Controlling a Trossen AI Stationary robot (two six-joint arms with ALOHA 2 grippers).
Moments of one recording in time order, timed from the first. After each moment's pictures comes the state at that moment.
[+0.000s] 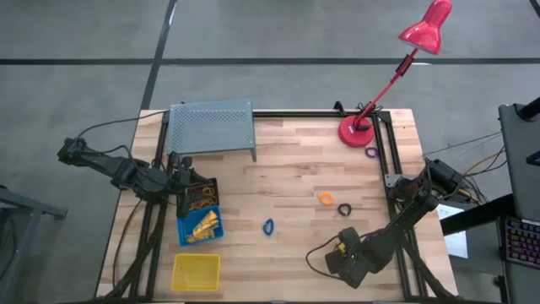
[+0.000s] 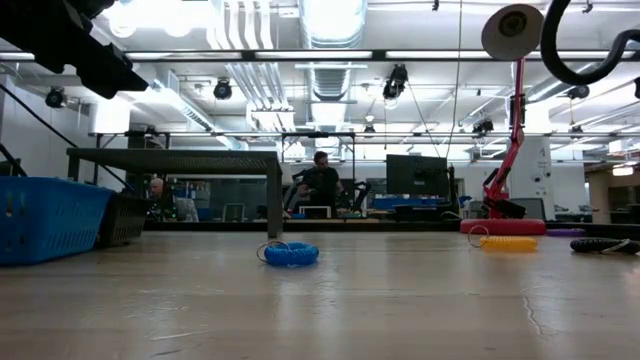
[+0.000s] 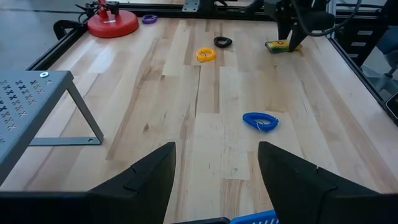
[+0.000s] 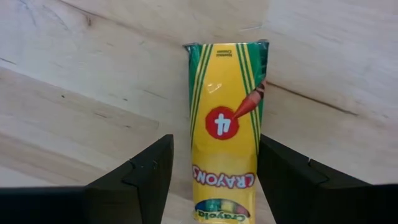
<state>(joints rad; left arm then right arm) -0.37 0.48 0.45 -0.48 -0.37 -0.21 0.84 1.76 1.01 -0.70 0.11 2.14</state>
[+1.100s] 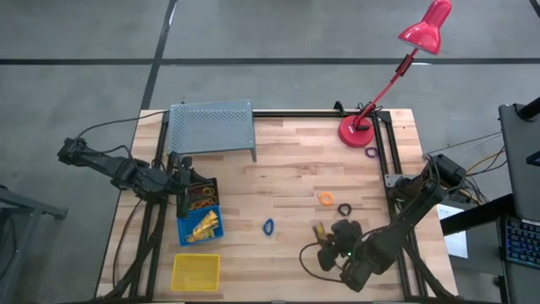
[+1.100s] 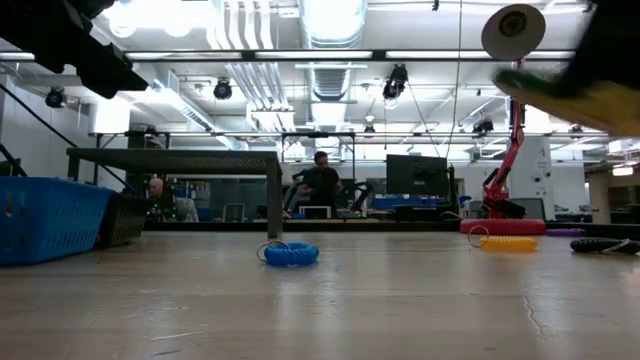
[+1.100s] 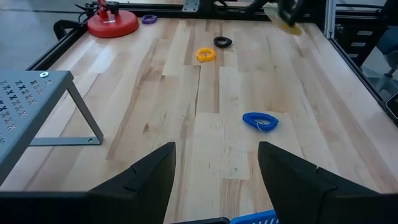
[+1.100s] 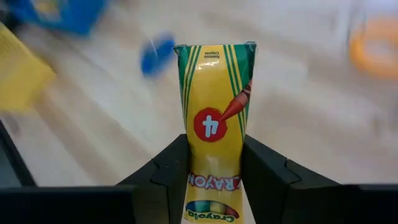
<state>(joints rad) -0.37 0.48 0.45 -0.48 -0.37 -0.21 0.83 1.70 1.13 -0.76 0.77 1.81</state>
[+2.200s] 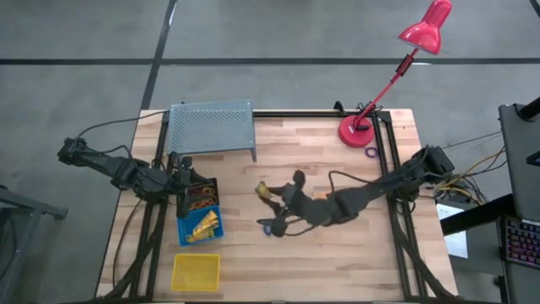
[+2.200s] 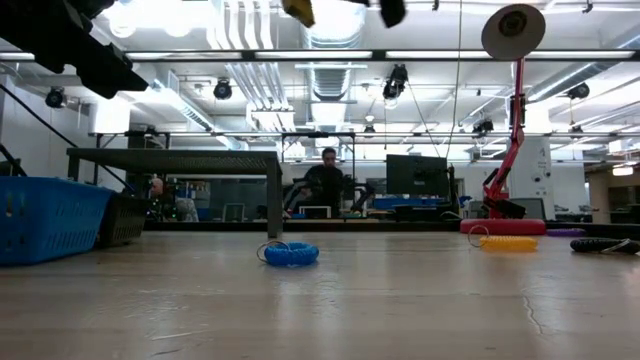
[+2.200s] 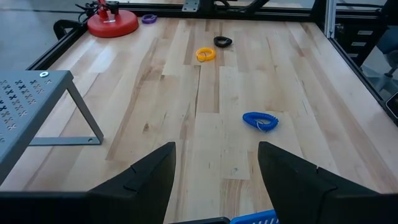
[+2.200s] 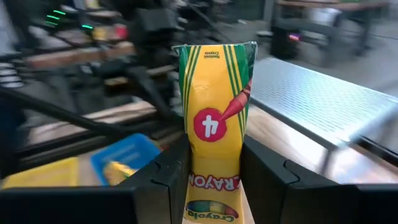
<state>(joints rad) -0.37 0.48 0.45 -0.48 -0.37 -0.21 0.37 1.70 1.21 0.26 0.73 0.28</state>
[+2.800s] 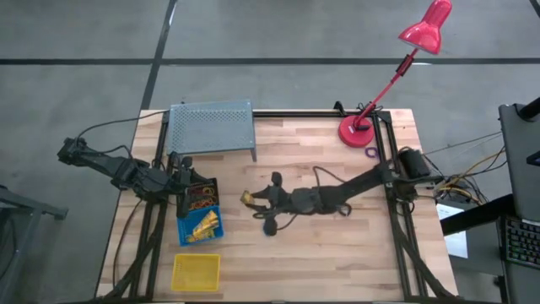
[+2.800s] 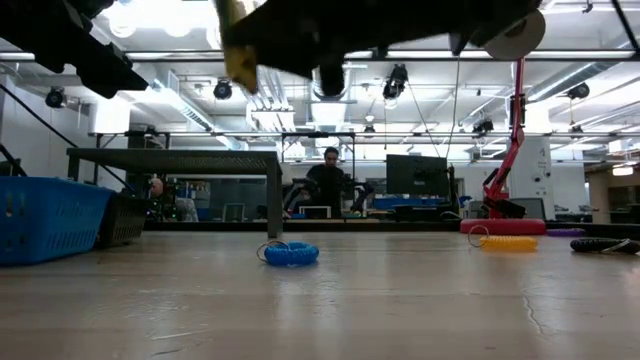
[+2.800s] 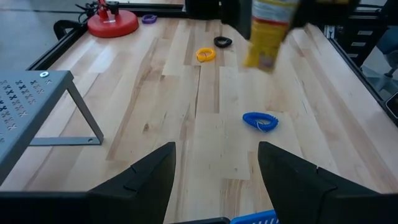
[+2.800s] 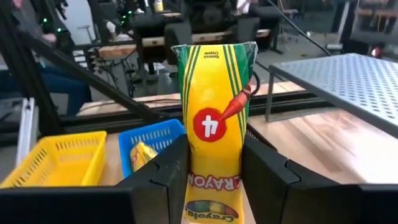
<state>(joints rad) -0.37 0.48 0.45 -0.48 -0.37 -0.21 0.24 1.92 1.10 0.72 0.35 0.13</state>
